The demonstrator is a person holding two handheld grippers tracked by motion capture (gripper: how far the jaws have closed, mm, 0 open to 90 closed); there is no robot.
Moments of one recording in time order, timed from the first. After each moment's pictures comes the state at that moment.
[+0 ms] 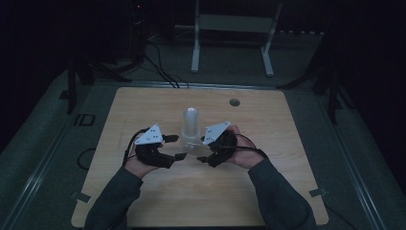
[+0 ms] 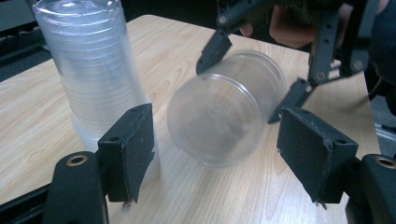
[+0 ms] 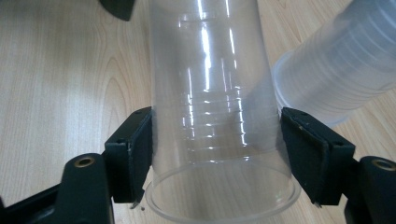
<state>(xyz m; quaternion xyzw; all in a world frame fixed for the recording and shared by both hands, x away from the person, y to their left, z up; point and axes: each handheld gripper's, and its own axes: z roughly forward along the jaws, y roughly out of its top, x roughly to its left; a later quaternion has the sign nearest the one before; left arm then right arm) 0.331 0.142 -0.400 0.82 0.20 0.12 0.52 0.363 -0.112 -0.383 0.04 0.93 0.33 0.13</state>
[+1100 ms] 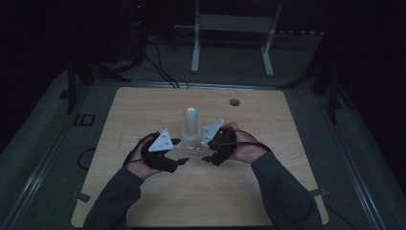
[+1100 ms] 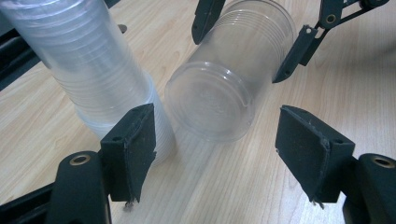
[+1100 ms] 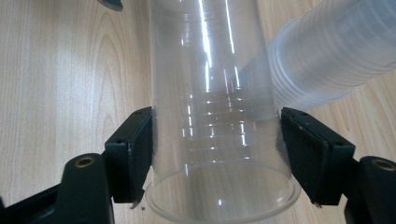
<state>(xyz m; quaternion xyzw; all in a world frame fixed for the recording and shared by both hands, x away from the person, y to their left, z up) 0.324 0.124 -0.401 0.87 0.17 0.17 0.43 0.370 -0.108 -0.378 0.02 0.96 0.25 0.12</state>
